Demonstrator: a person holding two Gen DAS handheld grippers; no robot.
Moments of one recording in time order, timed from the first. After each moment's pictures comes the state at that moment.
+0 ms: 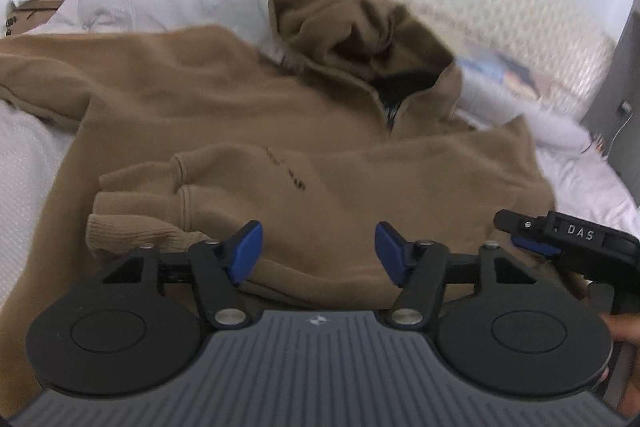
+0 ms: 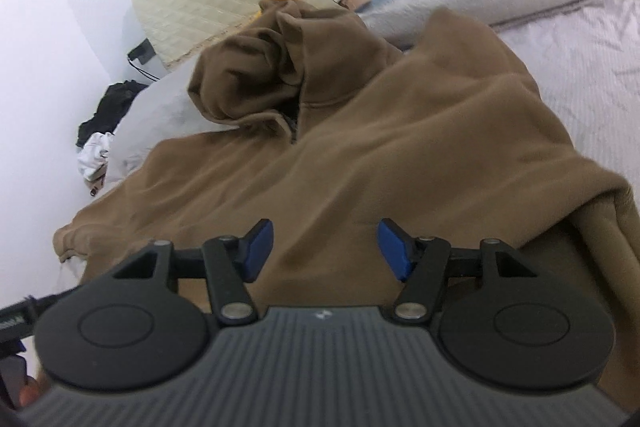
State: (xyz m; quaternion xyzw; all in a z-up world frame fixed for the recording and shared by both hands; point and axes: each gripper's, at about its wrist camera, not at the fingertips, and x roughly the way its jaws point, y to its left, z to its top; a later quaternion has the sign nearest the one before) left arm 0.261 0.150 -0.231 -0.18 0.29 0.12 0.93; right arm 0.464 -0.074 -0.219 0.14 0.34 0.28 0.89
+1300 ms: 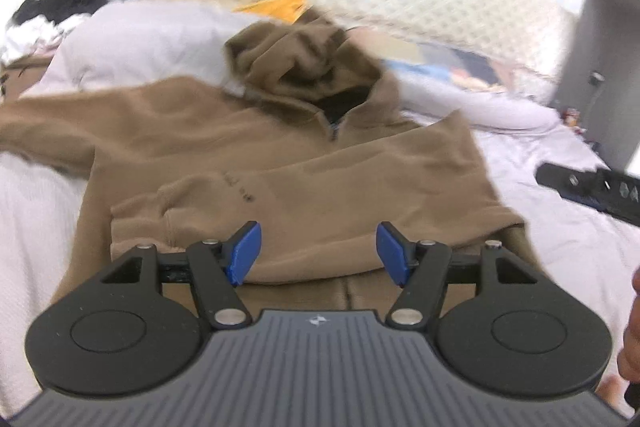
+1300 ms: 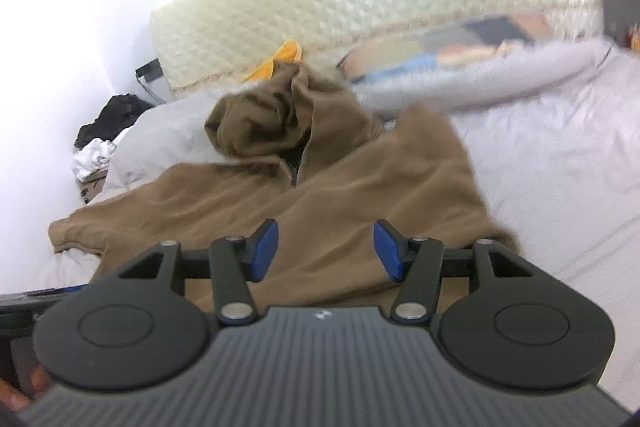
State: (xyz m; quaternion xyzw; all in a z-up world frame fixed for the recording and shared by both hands) left arm 0.198 0.088 -0.153 -0.12 0.27 0.09 0.95; right arm 0.368 -0.117 -0.114 0.08 0.24 0.24 0.94
